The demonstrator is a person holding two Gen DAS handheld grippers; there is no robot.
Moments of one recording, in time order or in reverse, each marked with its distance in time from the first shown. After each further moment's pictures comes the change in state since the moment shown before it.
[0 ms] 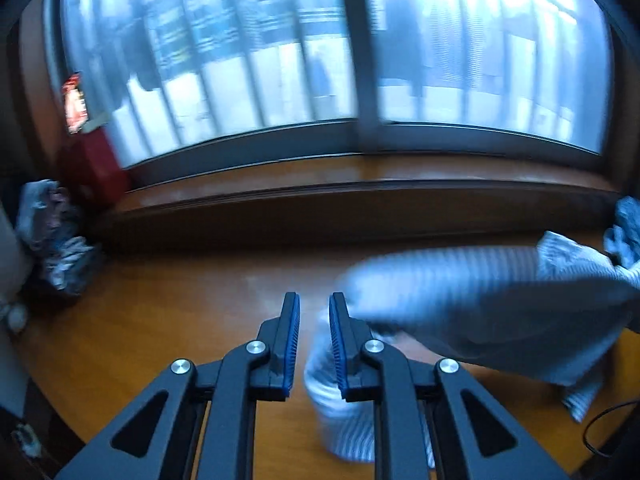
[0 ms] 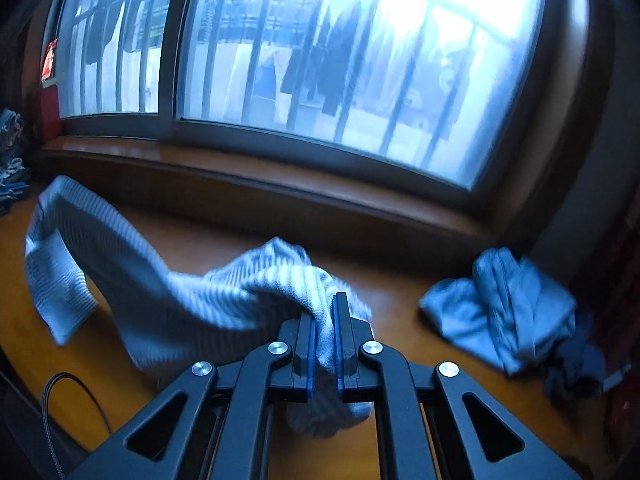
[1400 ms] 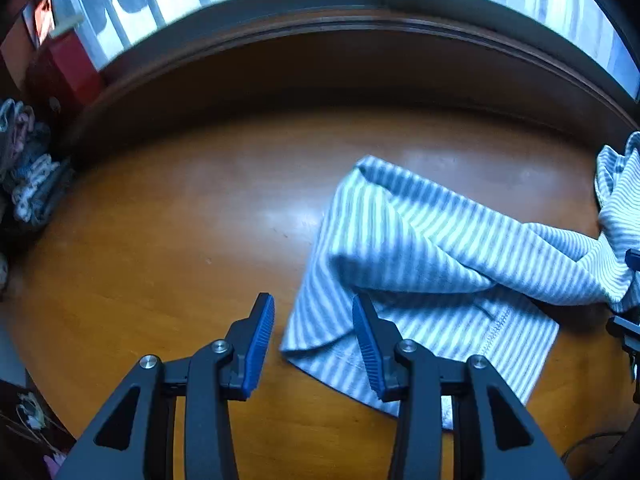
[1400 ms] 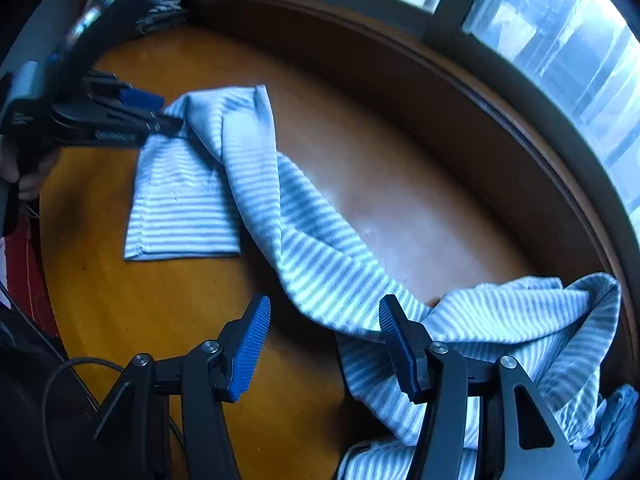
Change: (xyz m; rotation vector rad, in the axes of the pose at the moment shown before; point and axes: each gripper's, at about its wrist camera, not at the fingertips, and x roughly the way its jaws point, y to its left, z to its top) left arm 0.113 -0.013 -0.088 0.012 0.302 -0.030; right arm 0.086 0.199 -0.020 -0.491 0.251 0.430
